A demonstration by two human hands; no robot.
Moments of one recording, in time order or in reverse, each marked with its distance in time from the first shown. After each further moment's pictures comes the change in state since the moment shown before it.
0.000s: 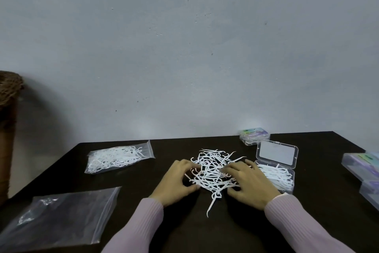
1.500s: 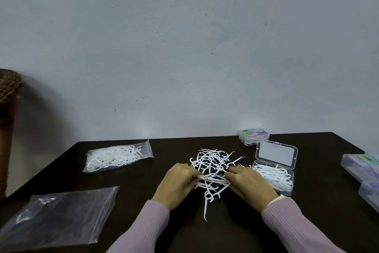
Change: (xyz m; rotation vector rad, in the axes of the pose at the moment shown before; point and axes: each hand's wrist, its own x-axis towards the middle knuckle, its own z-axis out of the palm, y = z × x) left_hand -0.004 0.021 0.002 0.284 0.190 0.249; right_hand 0.002 0.002 0.005 -0.141 0.208 -0.167
